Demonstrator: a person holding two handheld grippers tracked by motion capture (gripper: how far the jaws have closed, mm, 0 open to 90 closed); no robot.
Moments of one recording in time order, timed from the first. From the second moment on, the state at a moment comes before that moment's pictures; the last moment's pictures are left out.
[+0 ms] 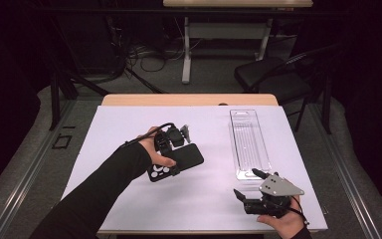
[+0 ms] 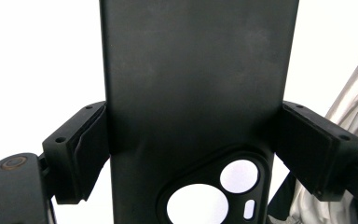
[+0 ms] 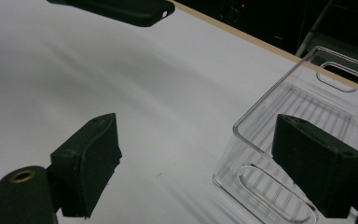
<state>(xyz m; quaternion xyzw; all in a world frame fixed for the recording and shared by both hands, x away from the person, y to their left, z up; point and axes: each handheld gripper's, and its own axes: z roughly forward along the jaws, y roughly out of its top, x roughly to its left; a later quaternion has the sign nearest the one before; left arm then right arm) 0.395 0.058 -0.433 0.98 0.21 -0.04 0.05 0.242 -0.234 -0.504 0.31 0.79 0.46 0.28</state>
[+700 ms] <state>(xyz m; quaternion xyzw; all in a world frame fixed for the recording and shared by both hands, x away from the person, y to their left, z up) 0.393 0.052 -0.432 0.98 0.20 -0.05 0.05 0.288 -0.170 -0.486 0.23 0.83 0.44 0.27</state>
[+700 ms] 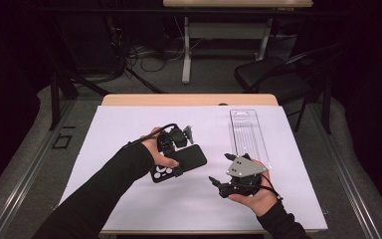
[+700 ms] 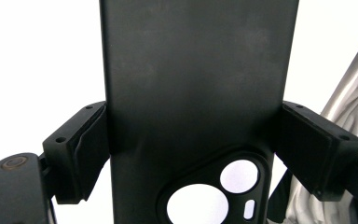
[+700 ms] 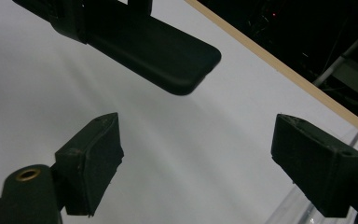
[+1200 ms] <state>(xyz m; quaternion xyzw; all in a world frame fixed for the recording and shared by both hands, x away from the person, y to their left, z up) 0.394 0.052 -0.433 0.98 0.20 -0.05 0.05 0.293 -0.159 -0.480 0.16 0.84 0.41 0.31</state>
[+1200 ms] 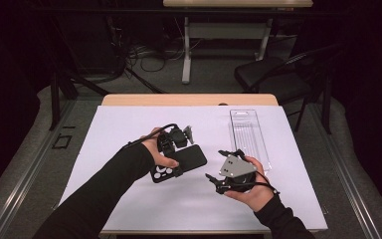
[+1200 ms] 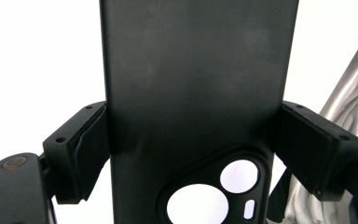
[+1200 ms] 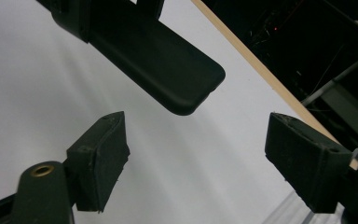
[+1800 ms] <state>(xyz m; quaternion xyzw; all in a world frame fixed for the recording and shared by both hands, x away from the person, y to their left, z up) 0.395 0.047 -0.437 0.98 0.20 -0.06 0.05 0.288 -0.143 -0.489 0.01 0.86 0.28 0.42</state>
